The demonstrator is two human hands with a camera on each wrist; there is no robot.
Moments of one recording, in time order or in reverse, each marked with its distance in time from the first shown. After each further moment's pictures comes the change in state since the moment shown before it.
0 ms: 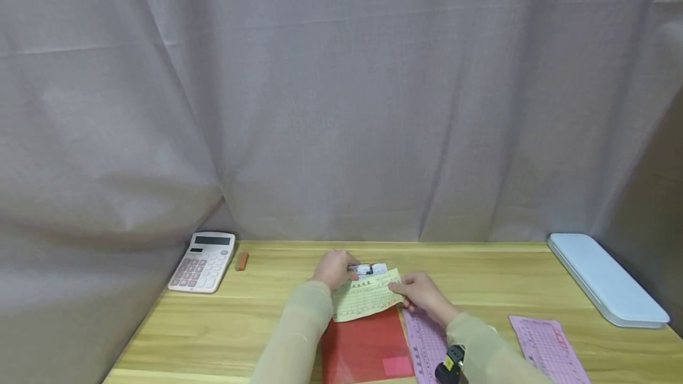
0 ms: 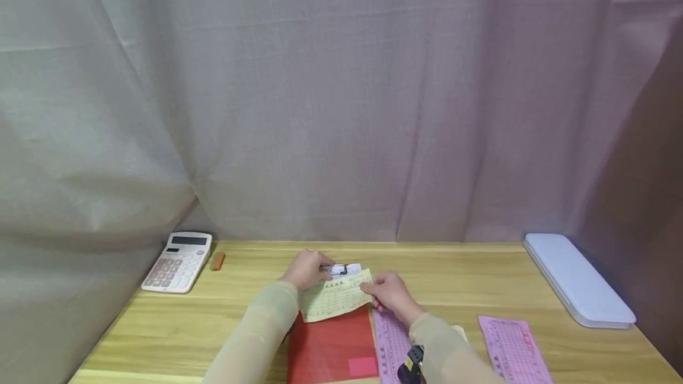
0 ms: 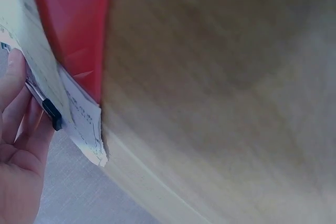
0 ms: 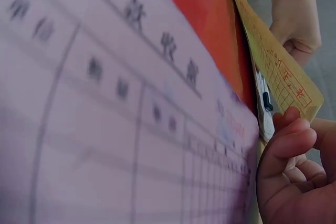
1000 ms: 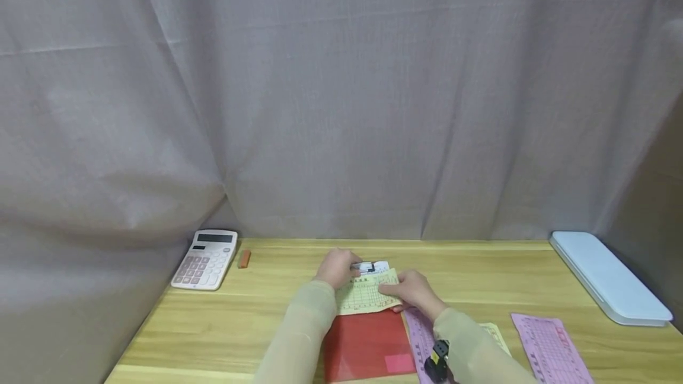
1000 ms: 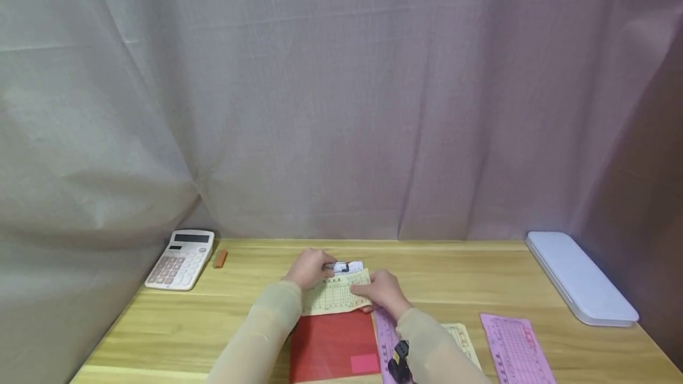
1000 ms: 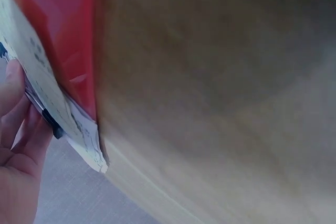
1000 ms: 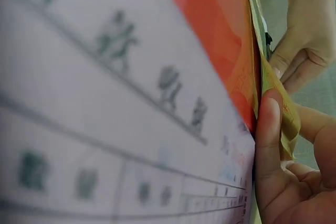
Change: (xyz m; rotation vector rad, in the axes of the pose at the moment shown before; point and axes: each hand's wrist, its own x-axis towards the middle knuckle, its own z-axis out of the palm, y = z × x) left_hand 0.001 0.001 0.004 0.065 0.006 0.046; right_hand 0.002 -0.010 0.018 -0.153 0.046 0.023
